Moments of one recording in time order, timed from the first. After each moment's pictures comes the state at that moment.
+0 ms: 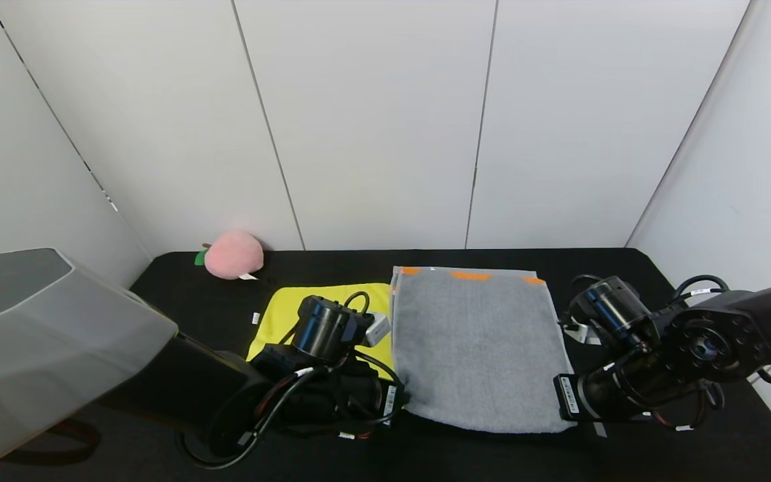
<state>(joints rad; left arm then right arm) -0.59 2.03 -0.87 -0.42 -0.24 -0.27 0.38 1.94 -1.01 0.25 0.04 0.40</state>
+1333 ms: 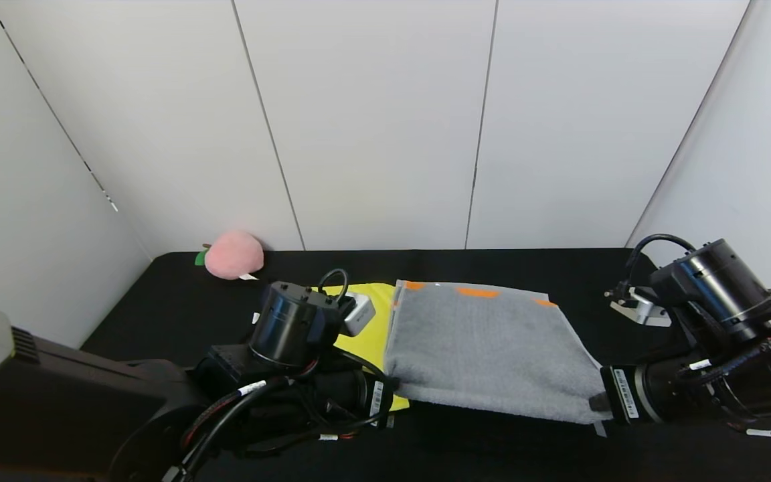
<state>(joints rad) -0.65 1.82 -0.77 -0.42 -0.09 -0.27 0.44 1.60 -0.95 0.35 0.04 0.41</state>
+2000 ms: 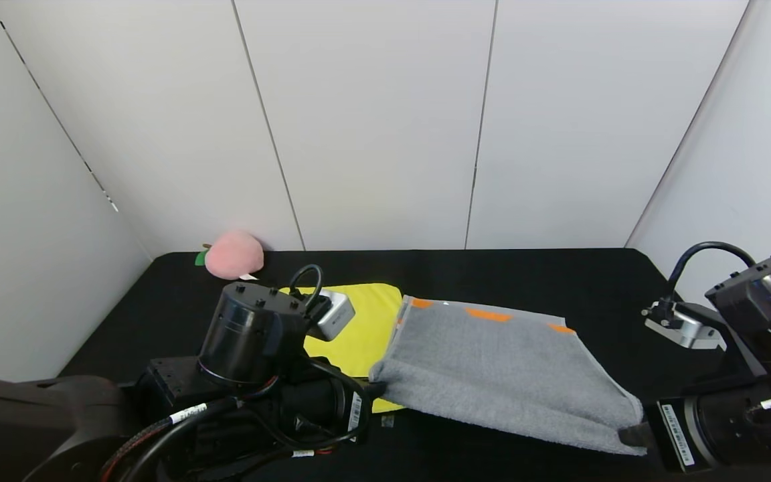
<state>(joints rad) -0.66 1.69 -0.71 -0.38 -0.04 -0.27 0.49 1.46 -0.90 0.46 0.04 0.41</state>
